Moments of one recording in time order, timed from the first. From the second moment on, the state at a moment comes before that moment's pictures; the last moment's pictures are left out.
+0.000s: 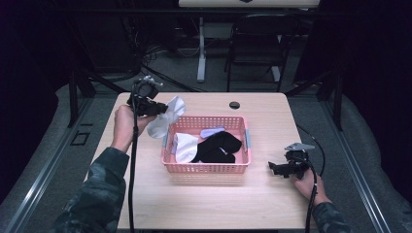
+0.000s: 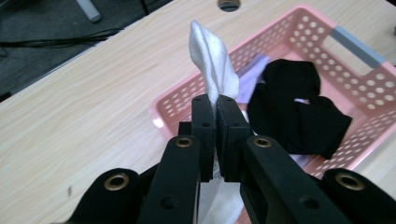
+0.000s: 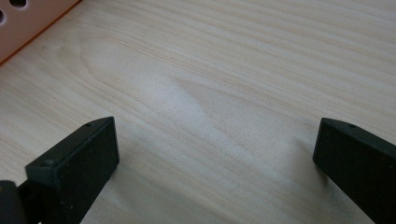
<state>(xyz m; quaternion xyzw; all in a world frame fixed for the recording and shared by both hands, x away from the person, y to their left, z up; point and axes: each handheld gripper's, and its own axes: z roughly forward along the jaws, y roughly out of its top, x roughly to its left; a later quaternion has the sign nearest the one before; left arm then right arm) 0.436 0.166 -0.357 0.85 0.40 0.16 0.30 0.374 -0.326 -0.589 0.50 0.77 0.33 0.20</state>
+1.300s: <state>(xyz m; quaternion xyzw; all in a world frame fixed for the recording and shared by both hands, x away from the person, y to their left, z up) 0.432 0.292 -0.432 0.78 0.55 0.13 0.27 0.374 -0.326 -0.589 0.50 0.77 0.33 0.21</state>
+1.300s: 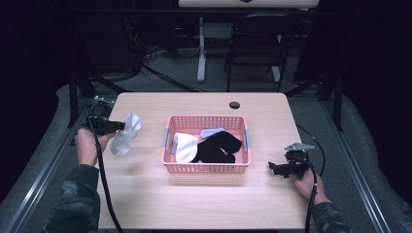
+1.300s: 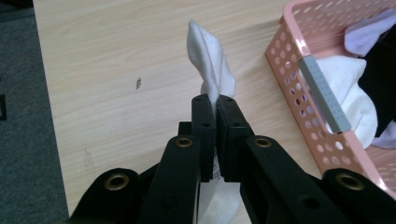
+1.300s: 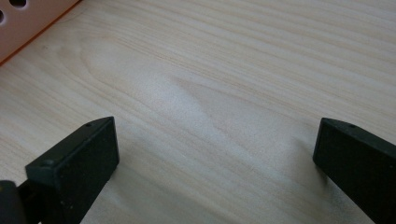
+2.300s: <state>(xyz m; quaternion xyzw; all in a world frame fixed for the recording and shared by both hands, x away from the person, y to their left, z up) 0.436 0.288 -0.461 0.78 0.56 0.12 0.26 0.374 -0.326 -0.589 0.50 0.77 0.33 0.20</state>
